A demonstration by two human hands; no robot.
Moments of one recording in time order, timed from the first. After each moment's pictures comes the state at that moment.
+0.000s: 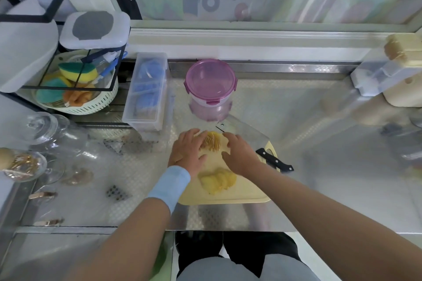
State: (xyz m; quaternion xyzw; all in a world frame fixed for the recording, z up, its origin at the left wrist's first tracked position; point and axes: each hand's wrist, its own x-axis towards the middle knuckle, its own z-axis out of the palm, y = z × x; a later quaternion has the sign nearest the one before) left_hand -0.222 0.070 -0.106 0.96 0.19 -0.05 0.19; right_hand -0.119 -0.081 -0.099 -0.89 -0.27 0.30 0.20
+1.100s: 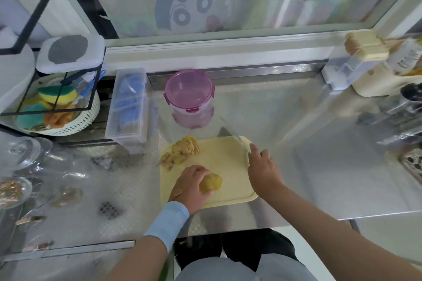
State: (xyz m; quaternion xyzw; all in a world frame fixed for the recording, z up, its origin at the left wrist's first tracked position) left_hand -0.259 0.007 -0.129 0.95 0.12 -0.05 0.30; right_hand -0.124 -0.183 -0.100 -0.96 -0.14 0.21 0.13
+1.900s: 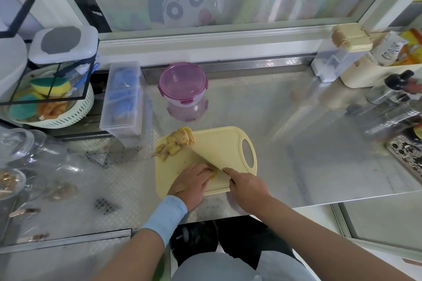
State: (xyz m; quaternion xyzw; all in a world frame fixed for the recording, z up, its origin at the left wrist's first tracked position) left_hand -0.273 -0.006 -0.132 0.97 -0.03 0.03 0.23; right_hand -0.193 -0.194 -0.095 -0.92 -0.26 0.28 0.10
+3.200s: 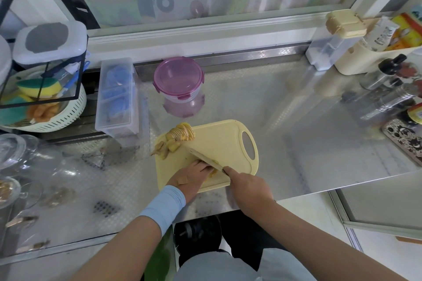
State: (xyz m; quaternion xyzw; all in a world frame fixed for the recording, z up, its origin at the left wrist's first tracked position) left_hand -0.264 0.007 -0.114 0.98 -0.12 -0.13 0.11; right_hand -0.222 -0.187 -0.081 -0.92 -0.23 0.30 0.04
